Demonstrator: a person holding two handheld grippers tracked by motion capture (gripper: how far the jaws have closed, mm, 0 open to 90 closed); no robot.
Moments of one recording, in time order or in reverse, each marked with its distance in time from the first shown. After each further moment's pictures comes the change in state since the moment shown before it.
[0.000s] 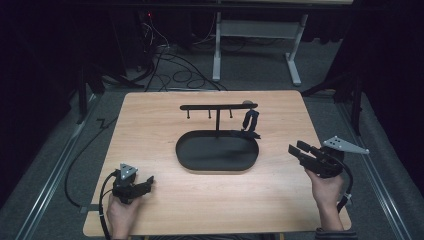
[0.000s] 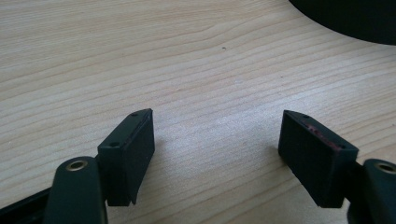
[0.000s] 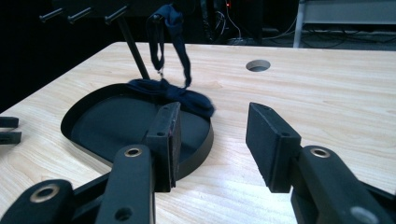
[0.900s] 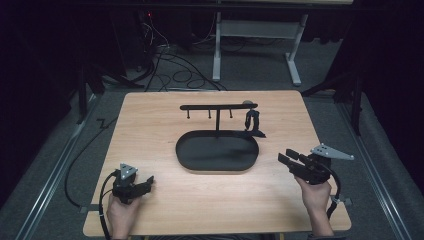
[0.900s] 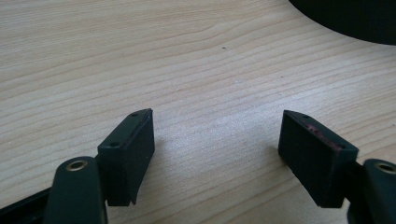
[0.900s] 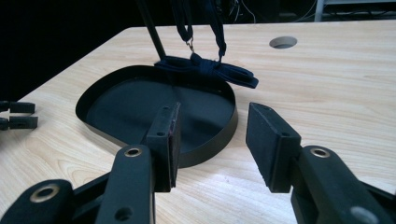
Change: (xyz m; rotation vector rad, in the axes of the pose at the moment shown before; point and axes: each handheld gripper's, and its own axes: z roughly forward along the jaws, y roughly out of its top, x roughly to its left) left arm 0.000 0.000 0.000 0.000 0.000 0.000; right arm 0.013 -0.025 0.019 0.040 0.055 0.025
